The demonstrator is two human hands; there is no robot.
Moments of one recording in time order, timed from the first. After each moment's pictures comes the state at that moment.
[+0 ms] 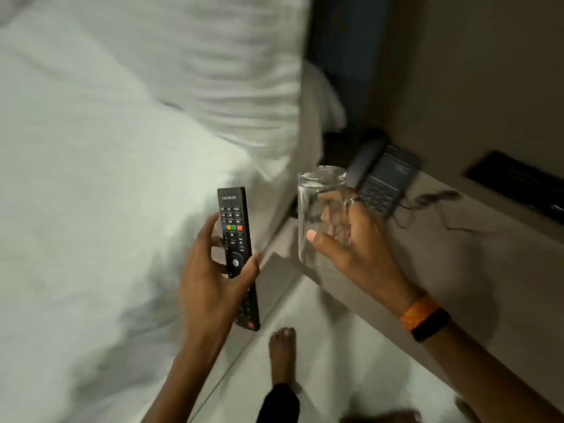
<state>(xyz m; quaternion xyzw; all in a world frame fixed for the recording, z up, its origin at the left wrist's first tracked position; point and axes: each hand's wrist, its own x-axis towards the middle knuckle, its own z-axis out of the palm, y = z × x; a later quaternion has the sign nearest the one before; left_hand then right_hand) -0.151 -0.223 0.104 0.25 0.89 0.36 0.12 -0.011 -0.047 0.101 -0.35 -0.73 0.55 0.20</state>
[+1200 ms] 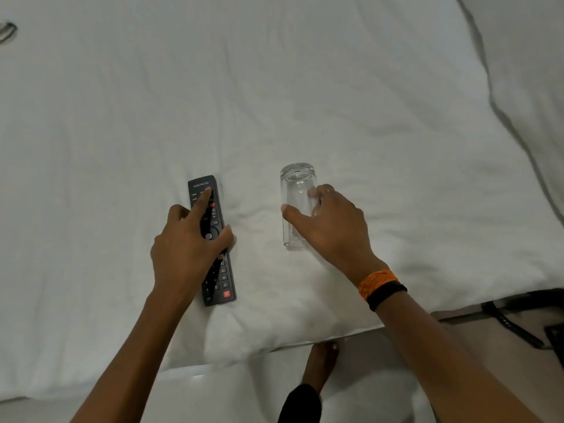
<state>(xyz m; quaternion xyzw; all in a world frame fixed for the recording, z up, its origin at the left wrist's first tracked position) -0.405 -0.529 0.092 -0.05 0.99 0.13 0.05 -0.390 -0.296 0.087 -0.19 -0.89 0.41 -0.11</state>
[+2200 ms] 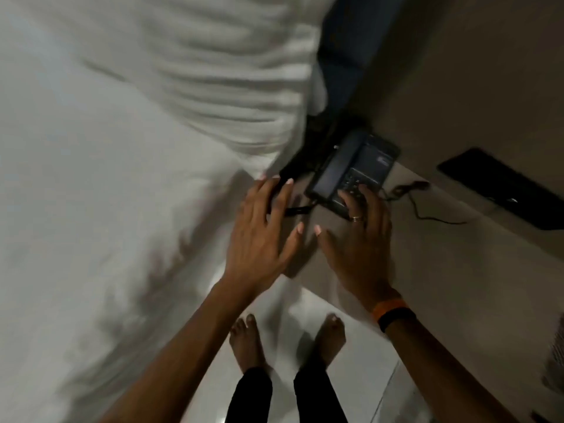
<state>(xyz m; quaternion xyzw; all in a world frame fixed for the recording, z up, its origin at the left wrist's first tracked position) -0.196 -0.133 0.018 0.56 0.78 0.23 0.15 -0.028 -0.045 0.006 -0.51 -0.83 0.18 0.14</state>
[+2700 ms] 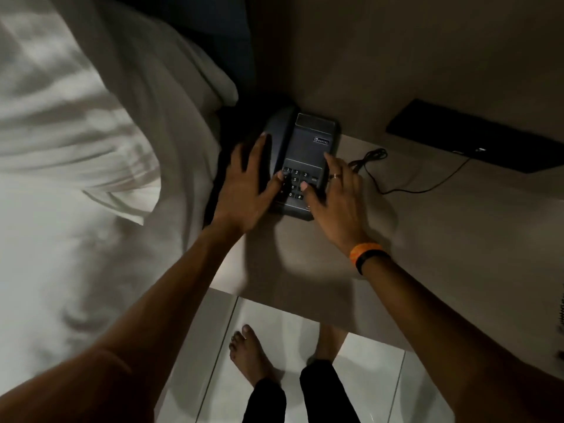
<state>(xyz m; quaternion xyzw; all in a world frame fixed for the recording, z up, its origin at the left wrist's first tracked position) -0.168 0.029 -0.058 0.56 0.75 0.20 0.30 0.015 0.065 -0.077 -0.61 -0.72 0.30 0.13</state>
